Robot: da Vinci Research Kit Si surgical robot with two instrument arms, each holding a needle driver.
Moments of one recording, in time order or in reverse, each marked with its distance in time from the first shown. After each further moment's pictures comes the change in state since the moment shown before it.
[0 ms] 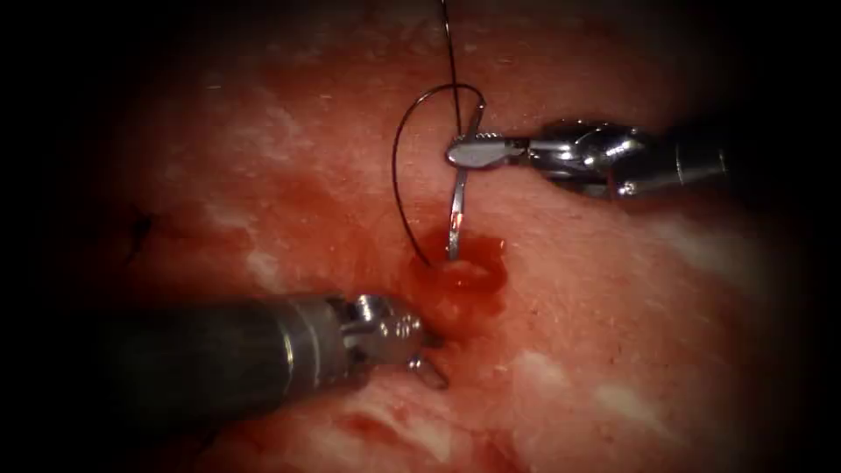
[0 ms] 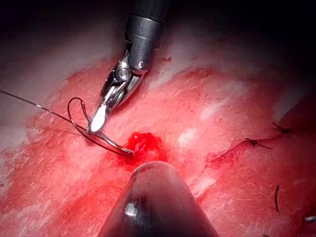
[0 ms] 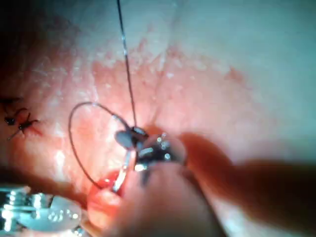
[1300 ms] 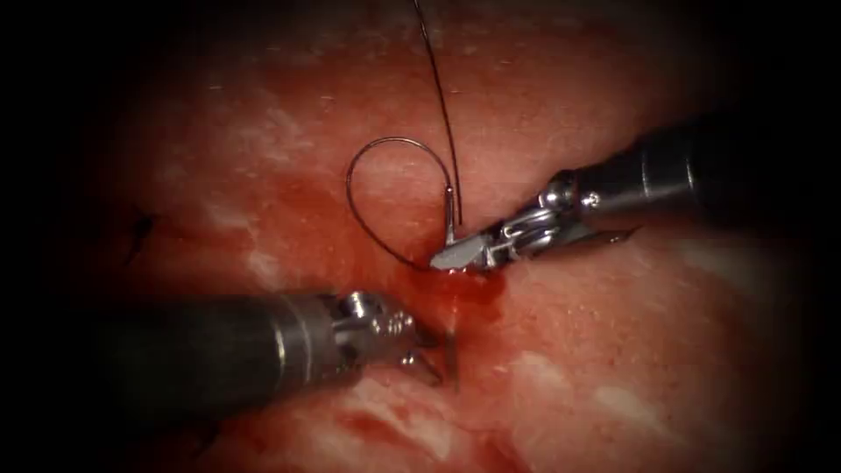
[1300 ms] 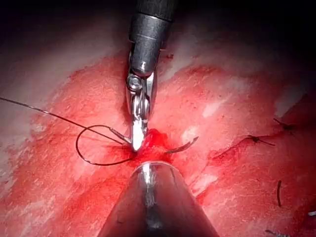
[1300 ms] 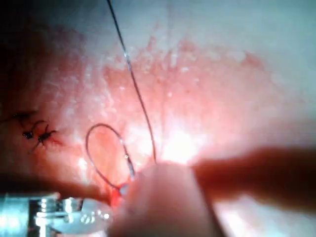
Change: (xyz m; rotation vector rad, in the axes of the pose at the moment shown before) right arm -0.007 -0.004 0.002 0.023 -0.313 0.468; left arm -0.001 -0.001 0.000 -0.003 -0.001 0.008
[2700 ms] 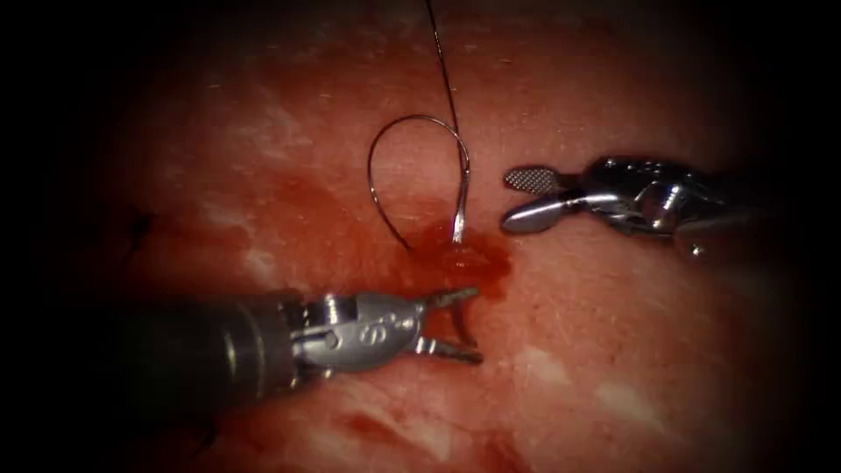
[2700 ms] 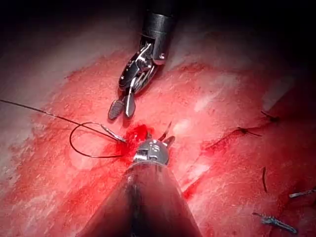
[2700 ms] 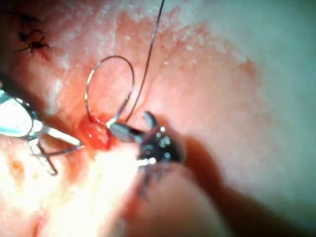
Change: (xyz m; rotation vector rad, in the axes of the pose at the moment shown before) right arm 0.005 0.002 -0.009 -0.243 0.296 -0.989; left arm 0.004 0.003 -0.004 0.204 0.498 0.366
